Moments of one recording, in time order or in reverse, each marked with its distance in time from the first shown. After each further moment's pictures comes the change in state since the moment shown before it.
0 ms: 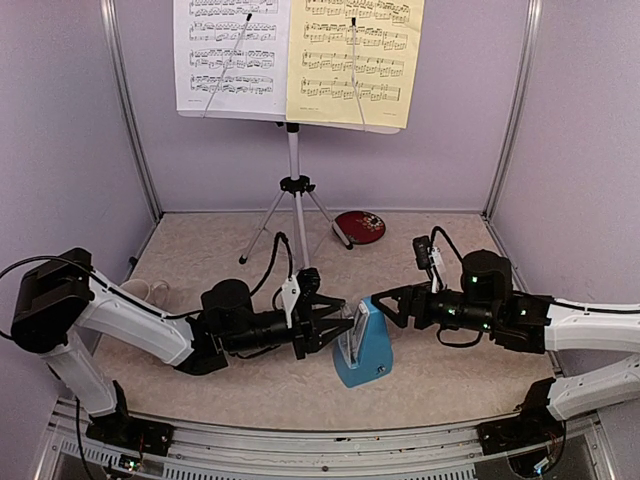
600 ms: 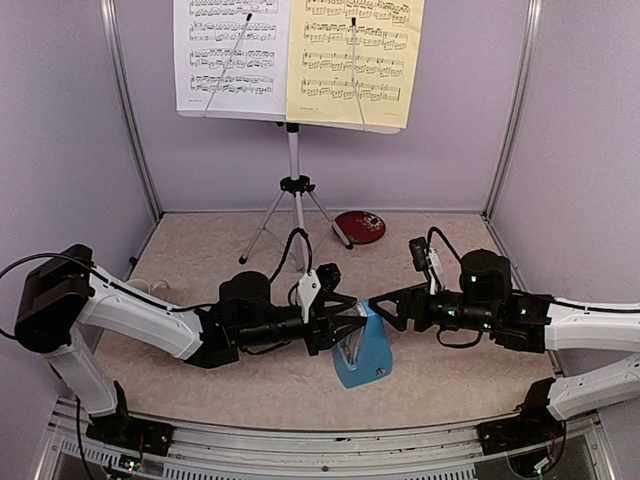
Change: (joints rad) left arm -0.018 0.020 0.121 -0.193 -0.046 0.005; right arm 0.003 -0.005 0.010 -0.012 -0.030 -0.024
